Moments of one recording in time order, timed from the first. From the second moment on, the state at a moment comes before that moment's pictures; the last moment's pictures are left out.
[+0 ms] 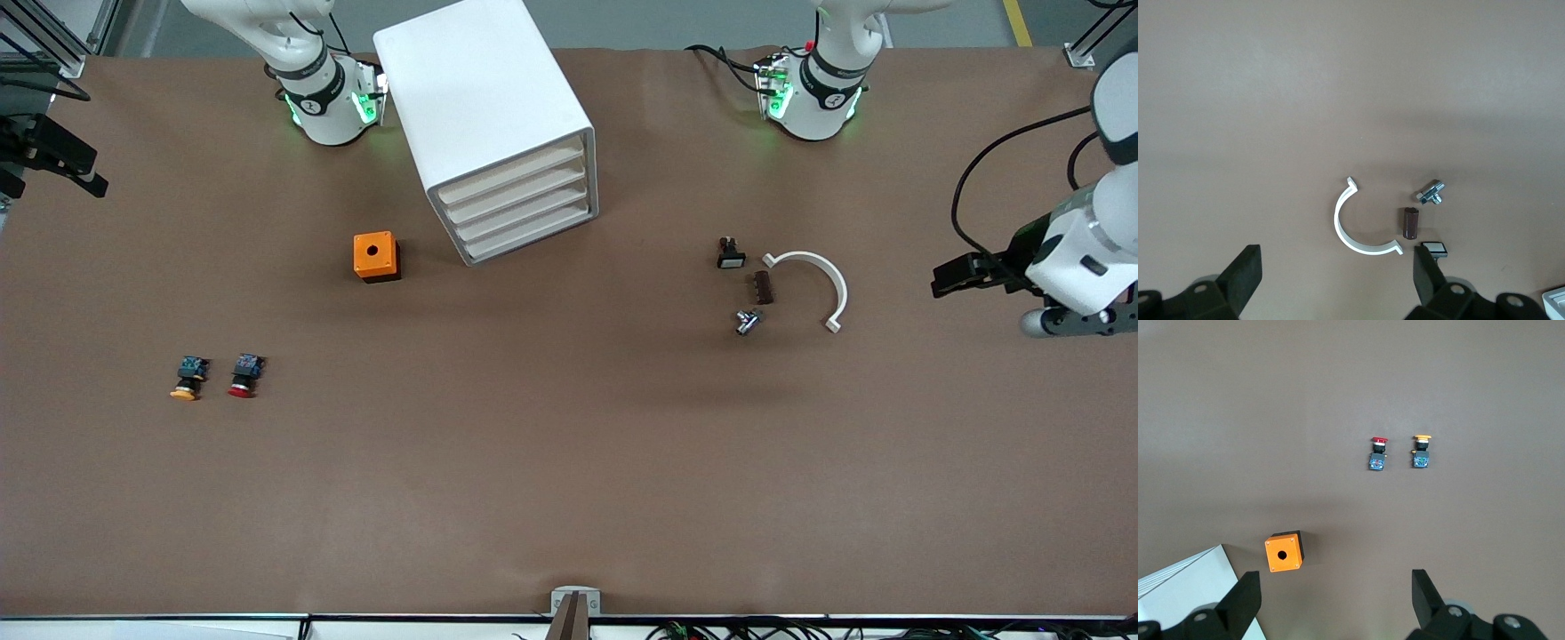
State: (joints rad) left arm -0.03 0.16 -0.02 -1.58 -0.01 1.63 -0.10; right arm 0.00 -0.14 -0.06 -1.60 0.01 1.50 -0.05
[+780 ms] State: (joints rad) left arm -0.23 0.36 -0.05 -1.49 -0.21 1.51 -0.77; right arm 0.00 -0.14 -0.06 -1.61 0.01 1.49 -0.05
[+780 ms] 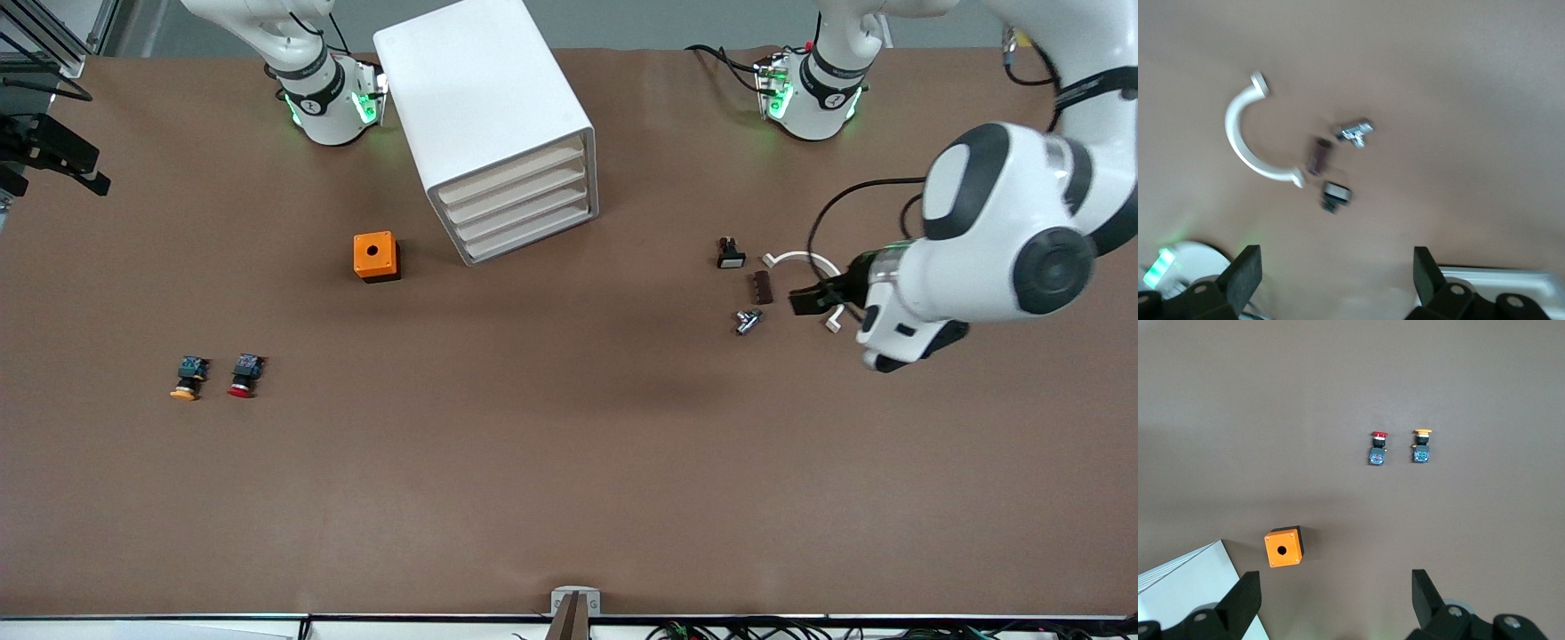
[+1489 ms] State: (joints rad) left arm -0.42 0.67 -0.06 -1.36 -0.49 1.51 -1.51; right arm 0.00 -0.14 -0.06 -1.63 0.01 1.50 -0.05
